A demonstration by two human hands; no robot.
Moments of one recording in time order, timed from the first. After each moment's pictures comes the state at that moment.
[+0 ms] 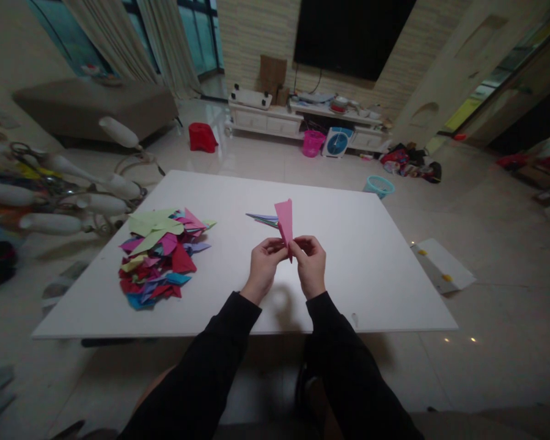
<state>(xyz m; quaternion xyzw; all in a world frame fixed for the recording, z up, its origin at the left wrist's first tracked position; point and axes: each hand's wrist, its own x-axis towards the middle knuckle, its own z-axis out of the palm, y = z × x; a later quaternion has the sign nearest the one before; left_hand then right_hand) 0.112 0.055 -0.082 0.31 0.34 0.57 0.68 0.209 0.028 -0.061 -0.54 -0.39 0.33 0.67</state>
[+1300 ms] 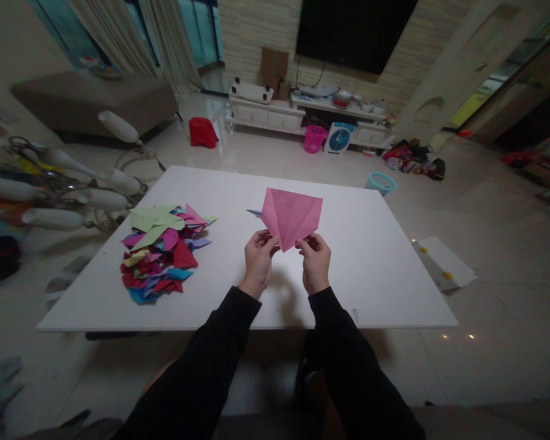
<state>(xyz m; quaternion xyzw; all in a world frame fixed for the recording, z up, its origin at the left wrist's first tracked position) 0.104 0.059 -0.074 0.25 0.37 0.62 0.65 0.211 0.034 -0.065 -0.56 -0.32 0.34 0.68</state>
